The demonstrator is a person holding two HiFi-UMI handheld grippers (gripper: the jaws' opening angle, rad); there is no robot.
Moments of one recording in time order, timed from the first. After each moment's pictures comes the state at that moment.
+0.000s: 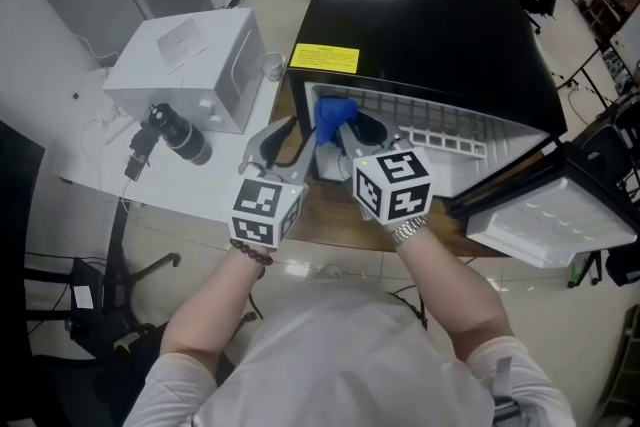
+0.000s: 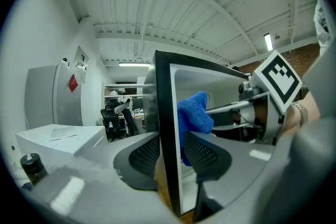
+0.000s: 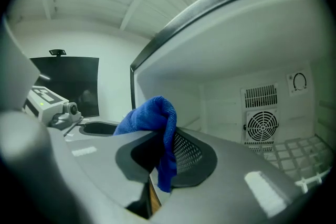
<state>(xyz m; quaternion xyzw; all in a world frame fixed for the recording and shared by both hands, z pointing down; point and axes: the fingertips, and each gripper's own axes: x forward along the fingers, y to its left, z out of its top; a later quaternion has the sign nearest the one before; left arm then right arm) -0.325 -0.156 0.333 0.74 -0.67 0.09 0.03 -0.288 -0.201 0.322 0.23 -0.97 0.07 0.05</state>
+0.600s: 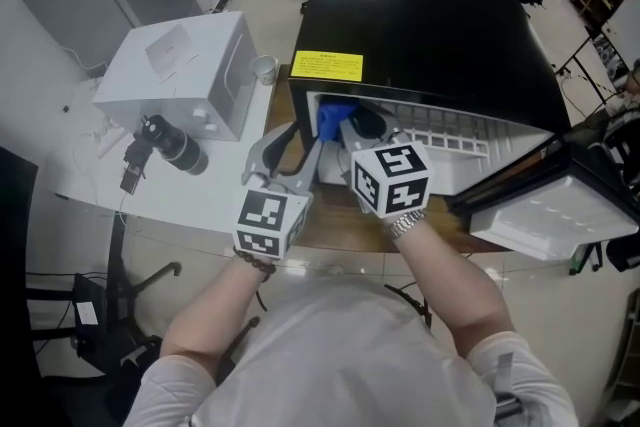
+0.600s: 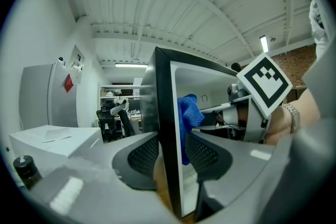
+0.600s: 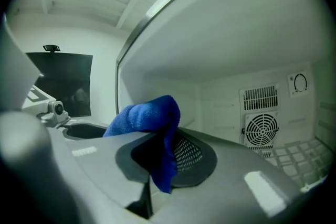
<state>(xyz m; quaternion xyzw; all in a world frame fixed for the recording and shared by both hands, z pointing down) -0.327 -0.163 0.337 0.75 -0.65 0.09 0.01 -0.302 -0.224 0.323 0.26 -0.96 0.07 0.05</state>
